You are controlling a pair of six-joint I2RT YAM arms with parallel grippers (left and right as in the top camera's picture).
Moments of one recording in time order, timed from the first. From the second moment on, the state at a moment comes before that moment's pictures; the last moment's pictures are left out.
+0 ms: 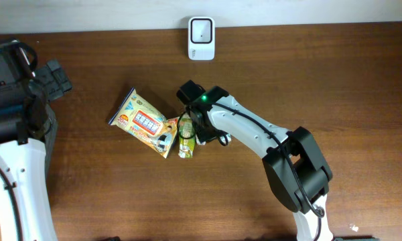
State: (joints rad) left arm 0.24 1.40 1.57 -0.88 -0.23 -0.17; right arm 0.66 2.12 1.64 -1.05 0.14 0.30
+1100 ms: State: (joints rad) left arm 0.24 1.40 1.57 -0.88 -0.23 -0.17; right arm 0.17 2.21 1.85 -1.36 -0.89 -0.24
